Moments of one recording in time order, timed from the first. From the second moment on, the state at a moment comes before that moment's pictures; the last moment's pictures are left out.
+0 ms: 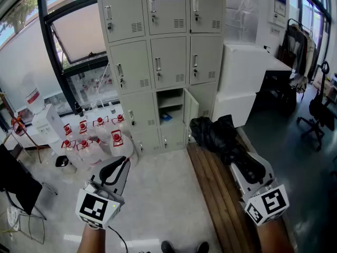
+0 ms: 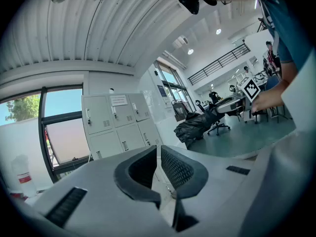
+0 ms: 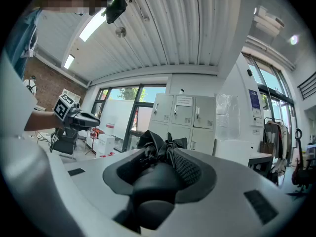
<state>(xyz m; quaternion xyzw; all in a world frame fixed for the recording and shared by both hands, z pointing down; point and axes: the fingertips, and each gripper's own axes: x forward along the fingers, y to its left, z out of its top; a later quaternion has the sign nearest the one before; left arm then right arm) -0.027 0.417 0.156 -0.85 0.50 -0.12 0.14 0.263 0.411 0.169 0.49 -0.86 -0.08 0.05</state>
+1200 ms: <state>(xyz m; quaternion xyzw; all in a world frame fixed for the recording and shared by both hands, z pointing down) -0.056 0.410 0.172 -0.86 0.49 -0.11 0.13 0.233 0.411 0.173 0.51 -0.86 -0.07 0.04</state>
